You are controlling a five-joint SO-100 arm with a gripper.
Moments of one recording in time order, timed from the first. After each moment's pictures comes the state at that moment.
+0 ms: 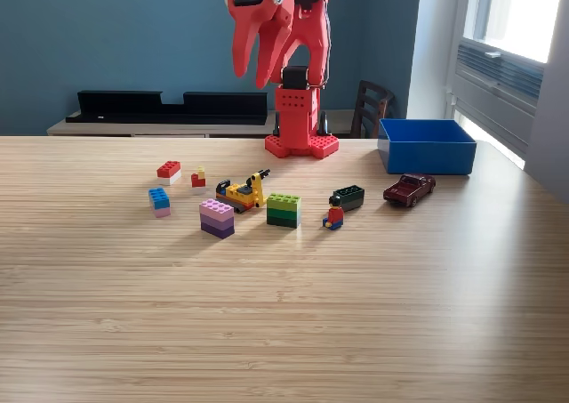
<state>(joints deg) 18.9 124.5 100.4 80.7 16.9</state>
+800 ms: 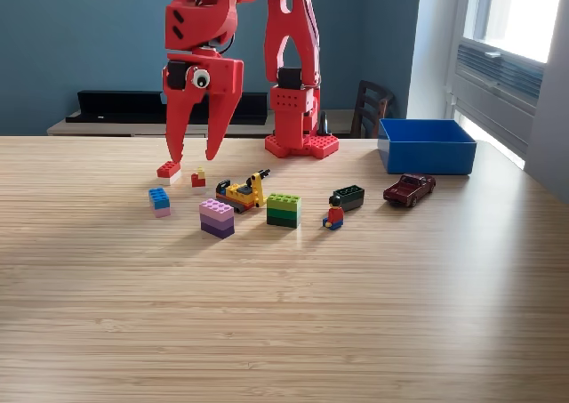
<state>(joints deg) 26.3 84.1 79.8 74.7 24.0</state>
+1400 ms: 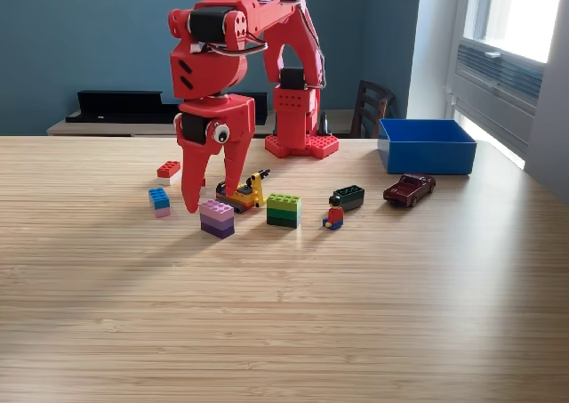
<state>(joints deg) 20.1 64.2 65.7 80.6 21.6</state>
